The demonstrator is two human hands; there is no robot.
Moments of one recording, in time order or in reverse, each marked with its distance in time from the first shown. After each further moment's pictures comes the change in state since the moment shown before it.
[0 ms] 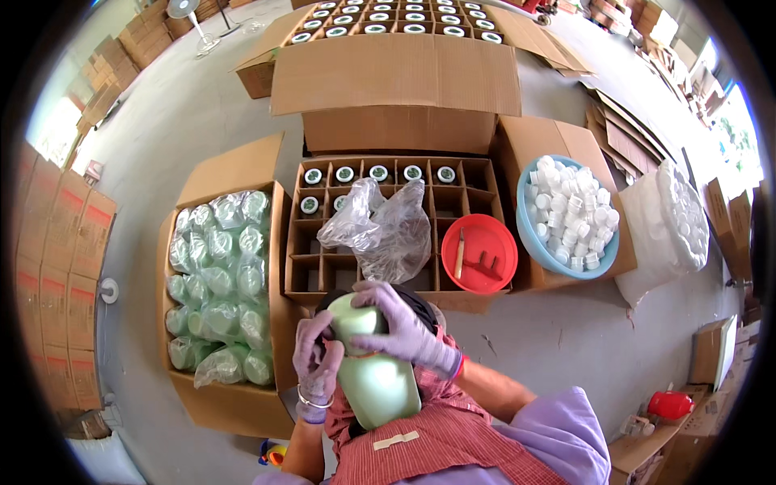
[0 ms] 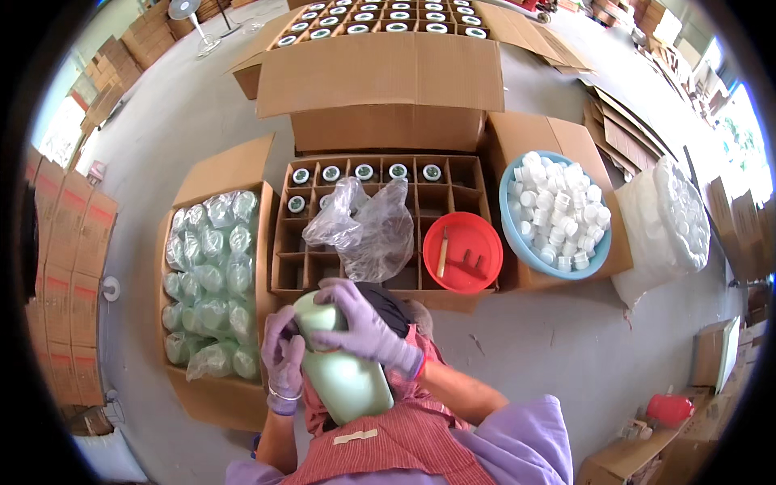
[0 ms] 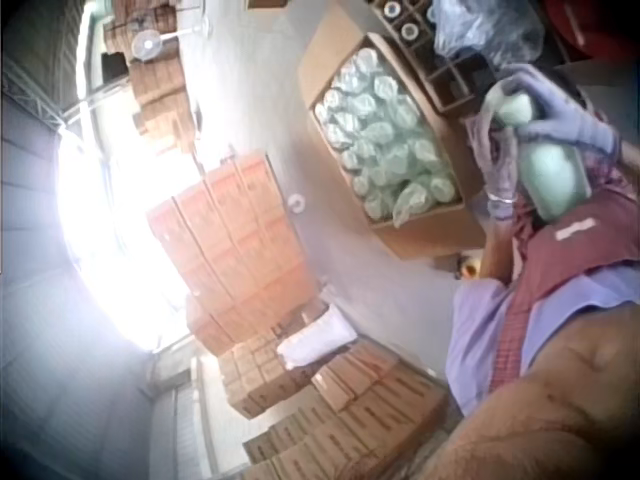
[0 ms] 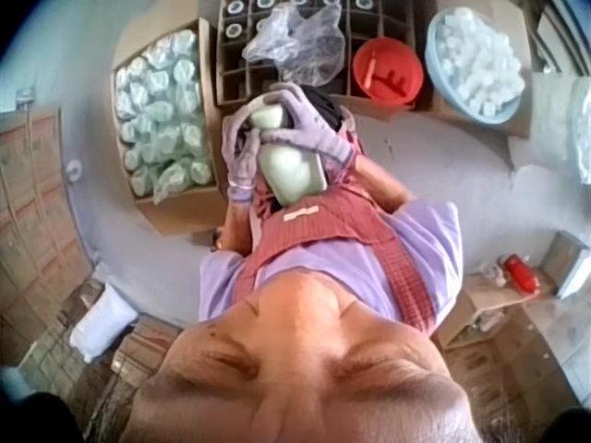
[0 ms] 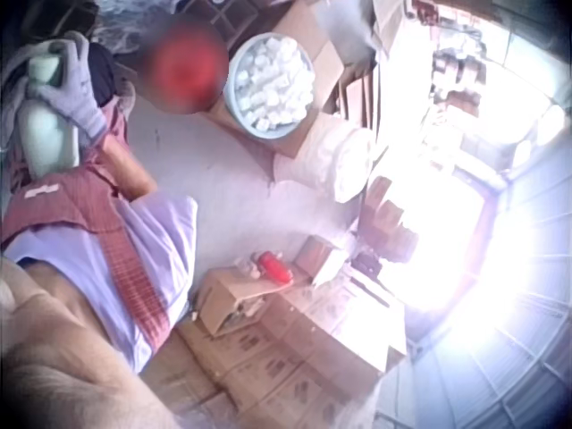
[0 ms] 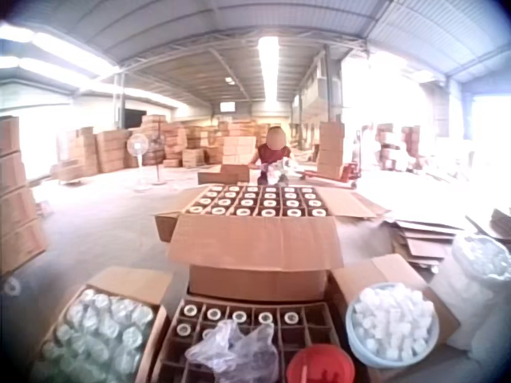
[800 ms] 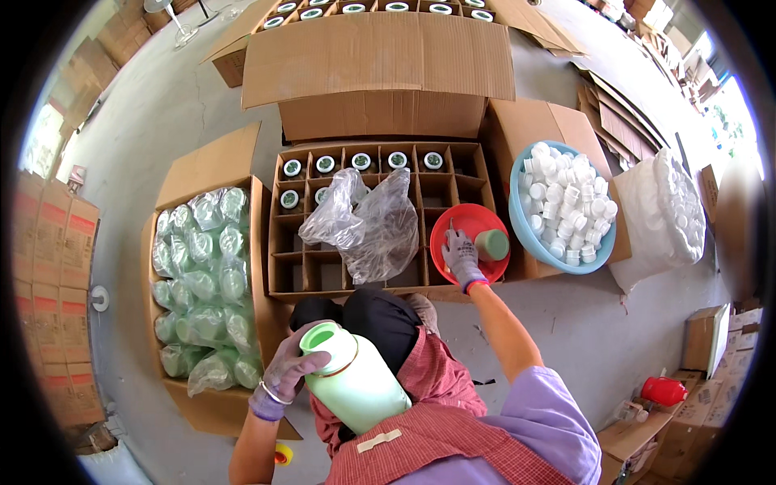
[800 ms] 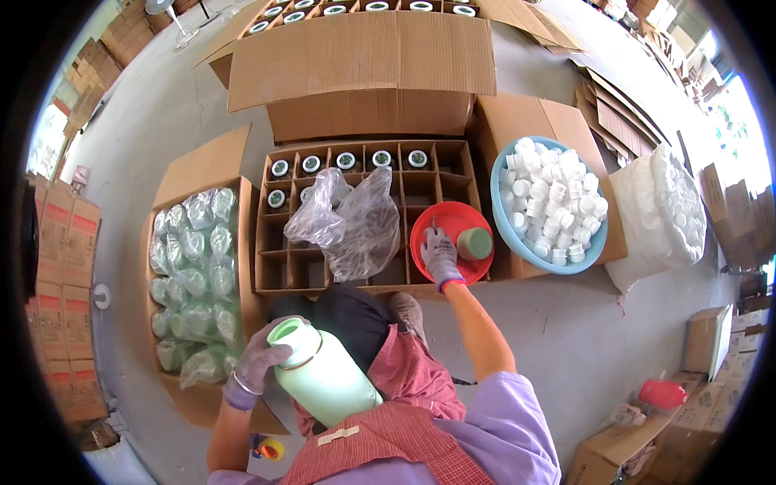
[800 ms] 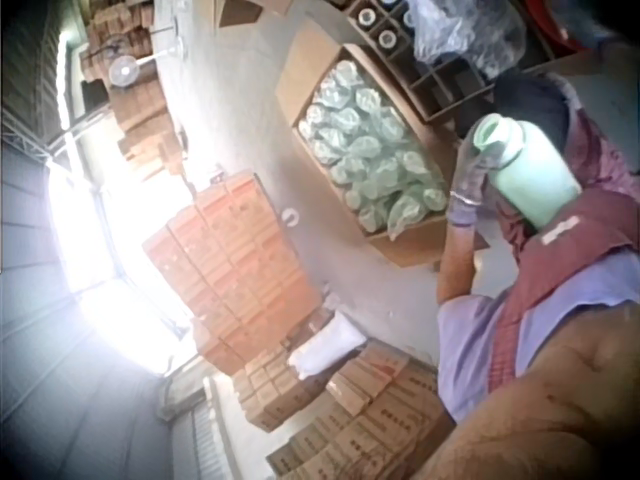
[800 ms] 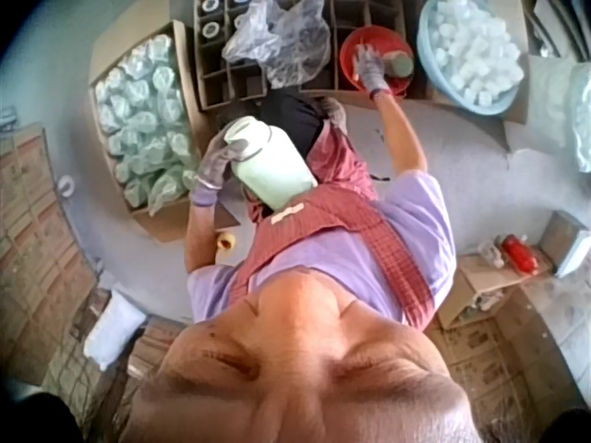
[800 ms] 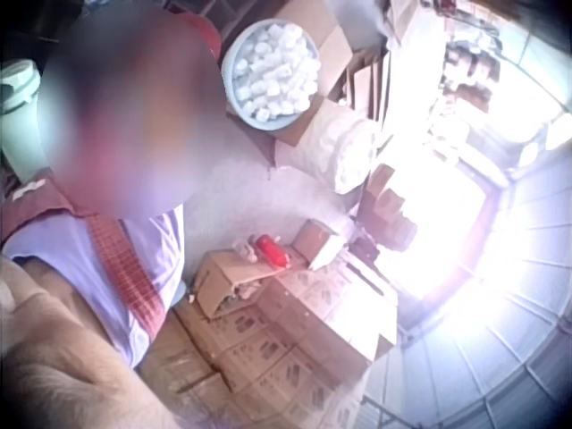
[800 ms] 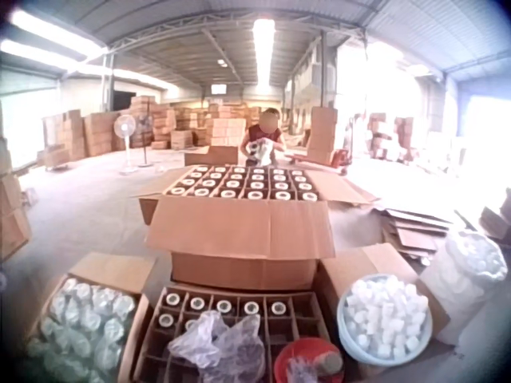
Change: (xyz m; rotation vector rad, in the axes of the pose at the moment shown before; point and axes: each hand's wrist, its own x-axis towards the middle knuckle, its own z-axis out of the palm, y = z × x) left_hand 0.053 0.019 -0.025 -0.274 -0.480 -0.729; right_hand -0.031 0.259 -0.156 -1.093 0.182 0.721
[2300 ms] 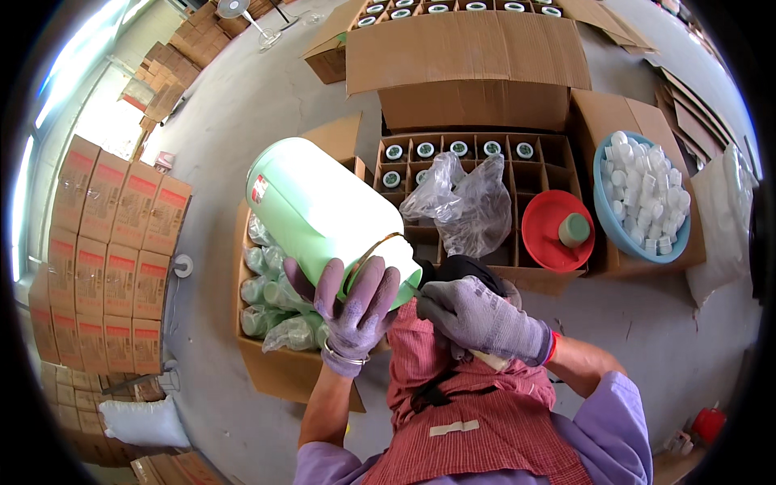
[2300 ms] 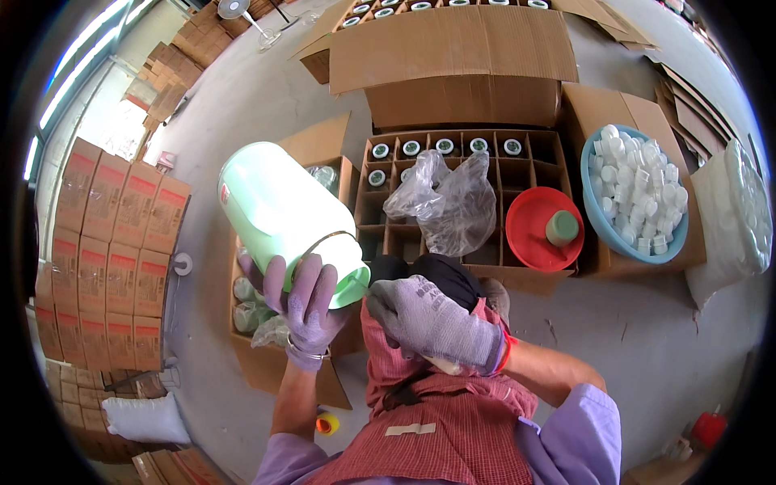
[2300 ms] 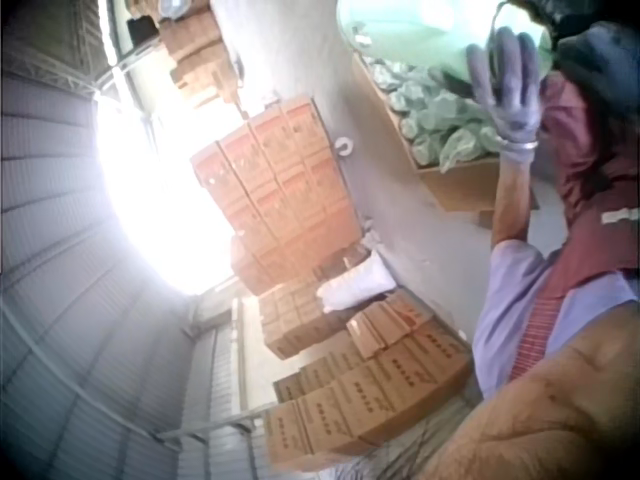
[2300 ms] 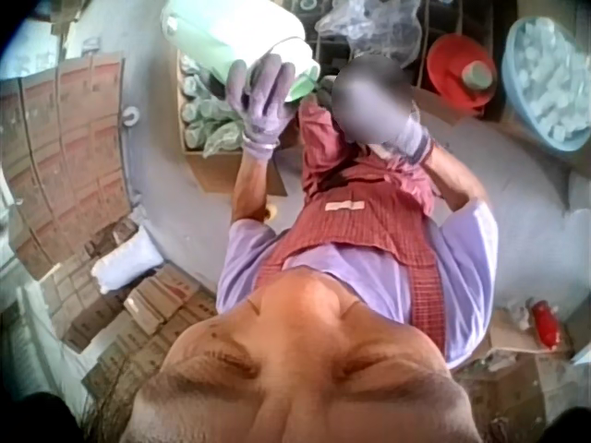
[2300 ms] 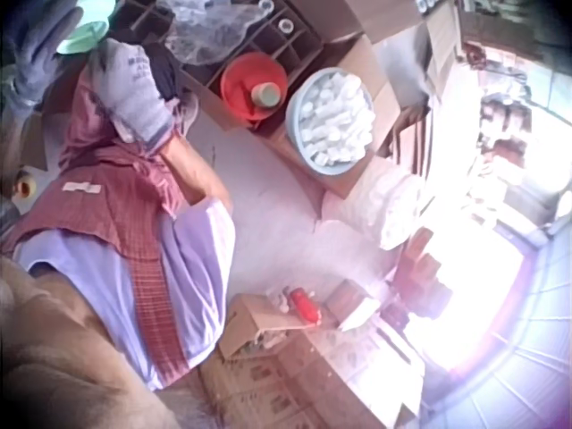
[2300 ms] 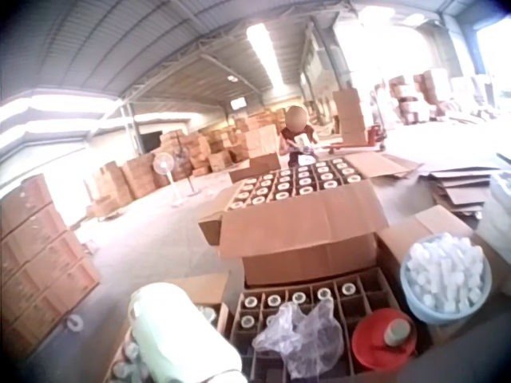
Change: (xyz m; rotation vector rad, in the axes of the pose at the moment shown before) left_hand -0.042 0.032 0.020 1.632 0.938 1.374; right_hand -0.193 -0.241 -0.266 0.810 -0.704 -0.558
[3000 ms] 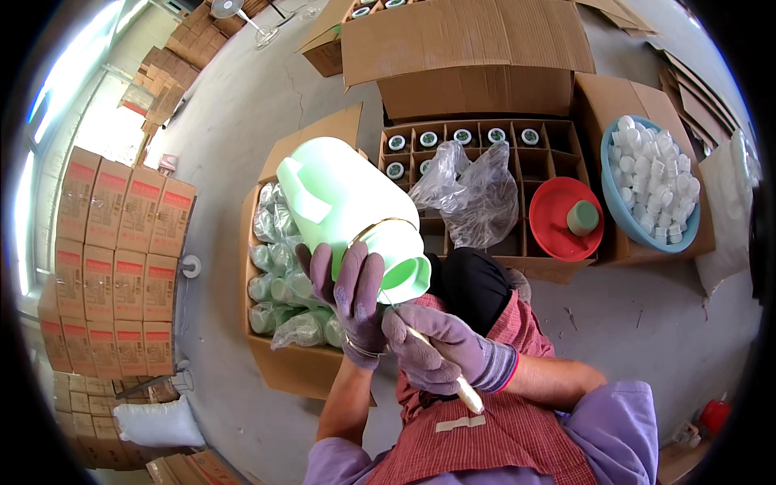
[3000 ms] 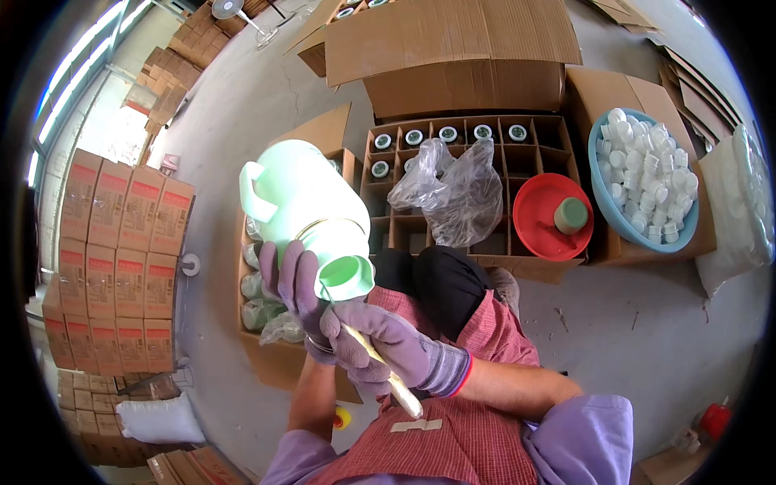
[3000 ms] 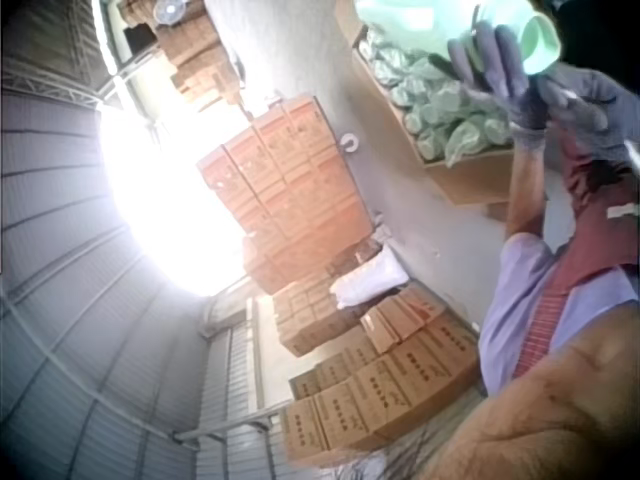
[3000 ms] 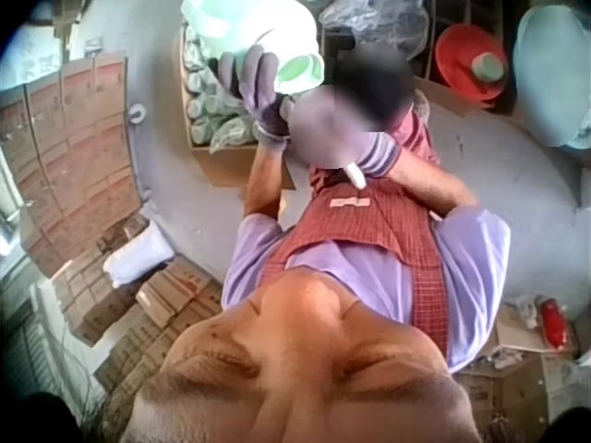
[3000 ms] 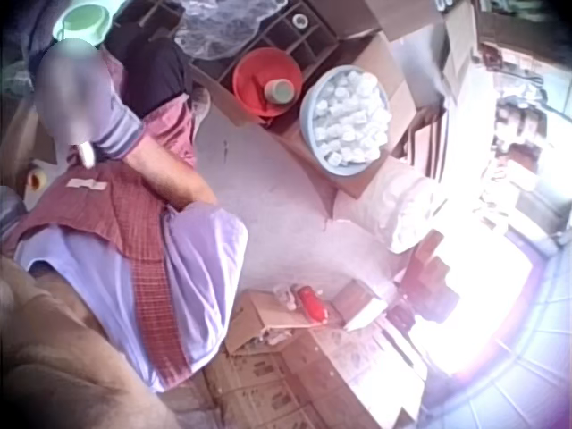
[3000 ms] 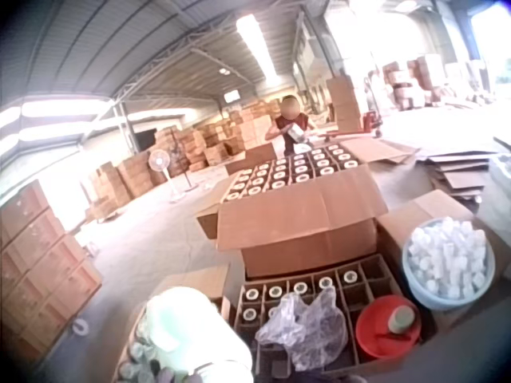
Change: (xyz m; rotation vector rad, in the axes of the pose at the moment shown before) left_hand 0.001 0.008 0.021 -0.218 0.091 -0.188; right_hand 0.004 0.023 0.064 2.000 -0.732 -0.098
